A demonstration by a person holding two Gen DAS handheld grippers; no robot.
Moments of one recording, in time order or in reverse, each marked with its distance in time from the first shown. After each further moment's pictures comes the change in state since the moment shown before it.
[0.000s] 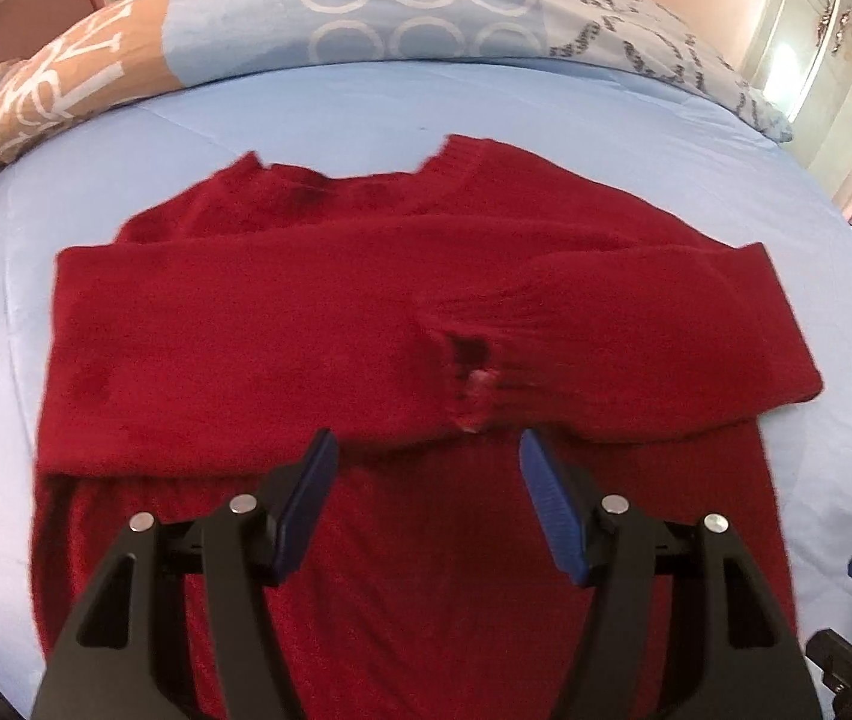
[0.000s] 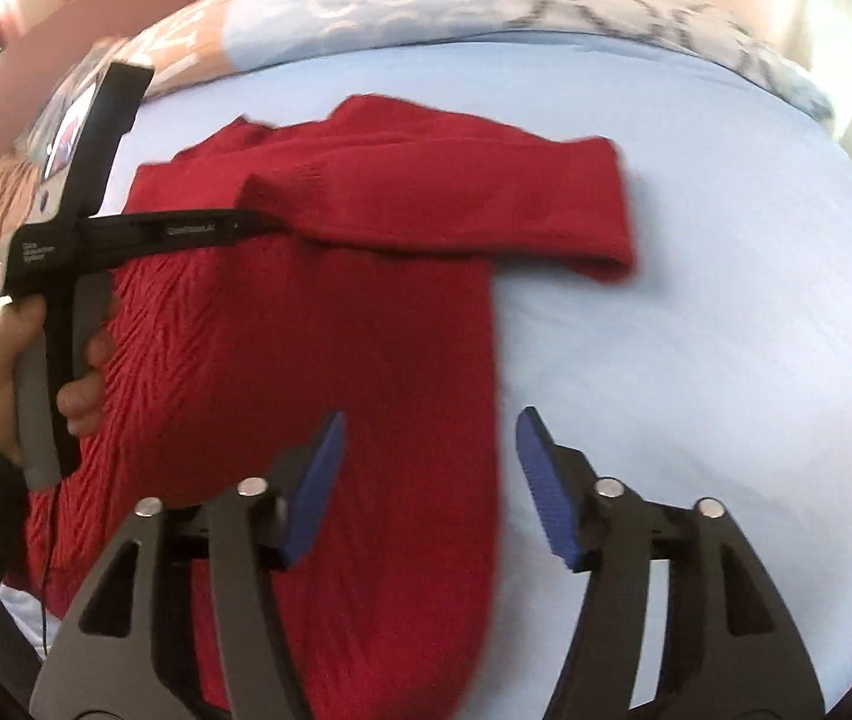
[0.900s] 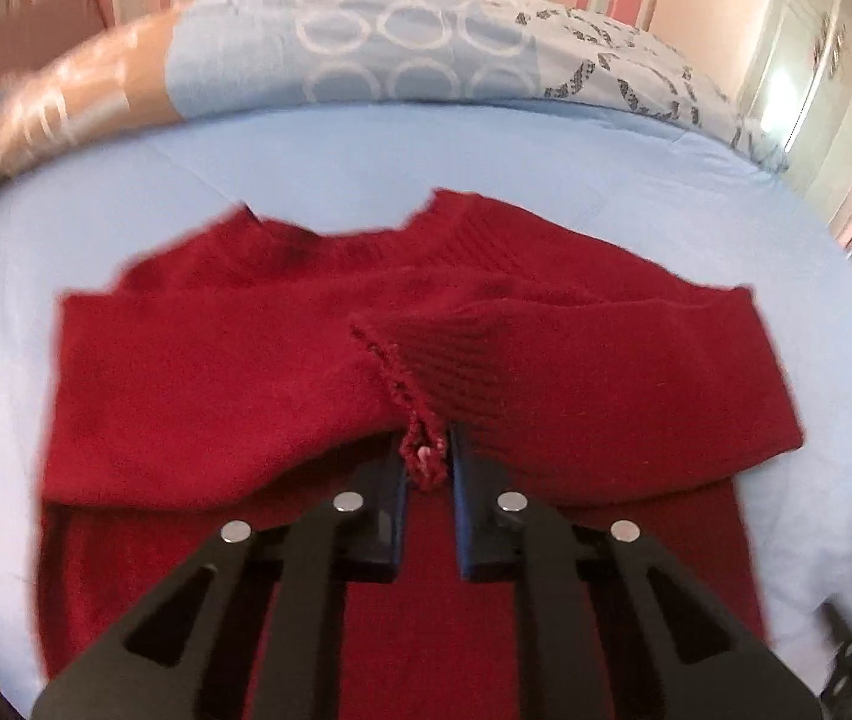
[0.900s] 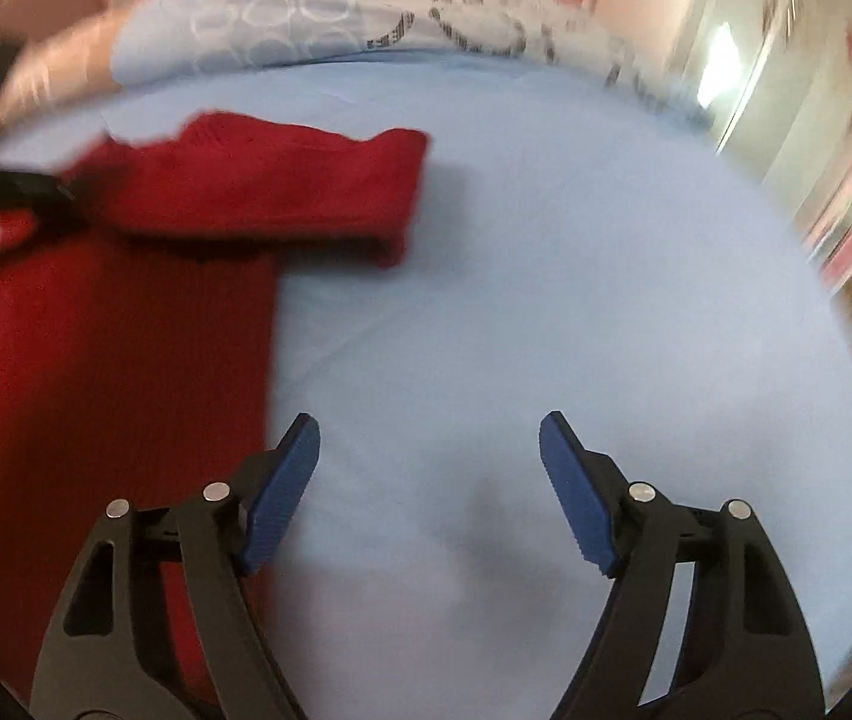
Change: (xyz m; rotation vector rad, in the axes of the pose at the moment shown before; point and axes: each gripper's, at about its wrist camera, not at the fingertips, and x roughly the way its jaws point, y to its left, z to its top) left arm -0.014 -0.009 0.012 0.004 -0.102 0.047; right arm 0.003 -0.047 -0.021 -0.026 -0.098 -0.352
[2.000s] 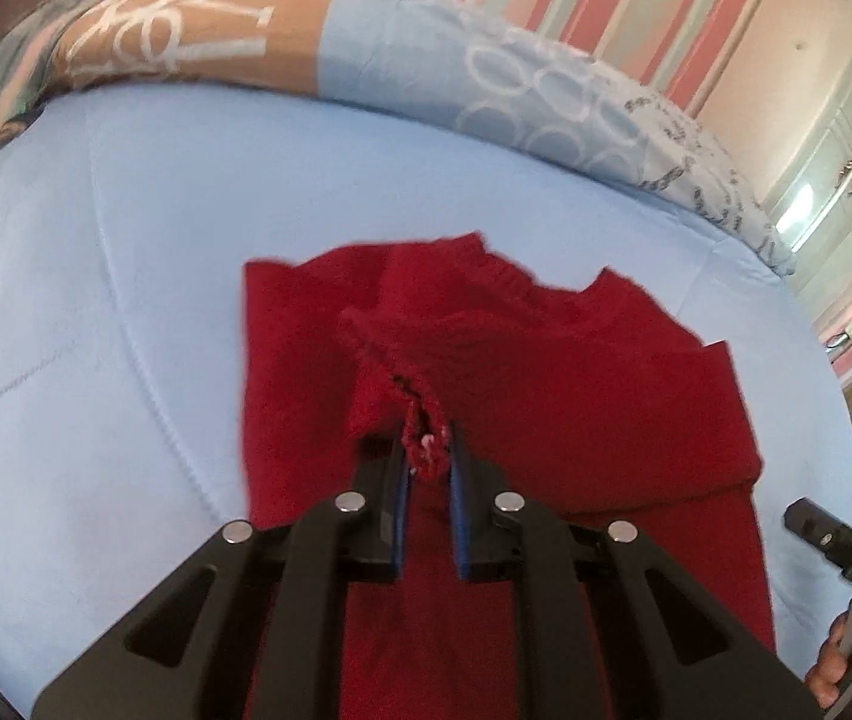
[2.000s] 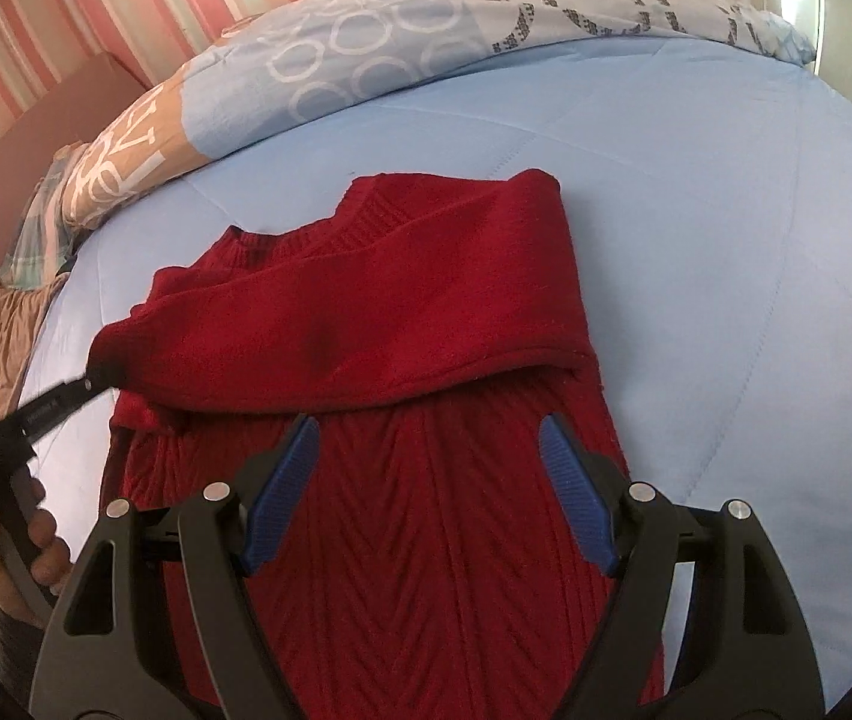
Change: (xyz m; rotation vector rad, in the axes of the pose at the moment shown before) left arm -0.032 0.165 -0.012 -0.222 -0.042 -0.139; right arm 0.017 0.098 0.105 0.242 0.070 0.402
